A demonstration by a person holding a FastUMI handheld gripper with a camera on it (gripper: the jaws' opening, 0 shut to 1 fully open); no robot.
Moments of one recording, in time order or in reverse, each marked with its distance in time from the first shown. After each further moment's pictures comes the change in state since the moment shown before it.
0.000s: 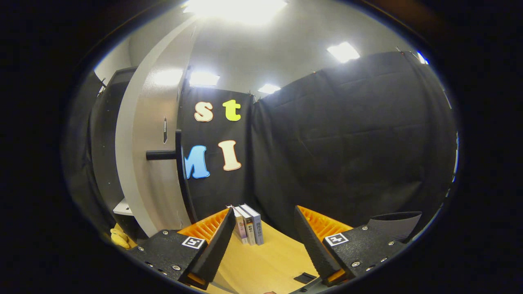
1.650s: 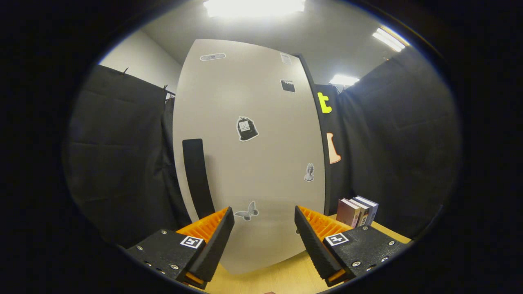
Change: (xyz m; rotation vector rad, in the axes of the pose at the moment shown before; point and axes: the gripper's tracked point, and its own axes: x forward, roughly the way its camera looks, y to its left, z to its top) arm -0.055 0.273 -0.017 0.032 0.034 0.570
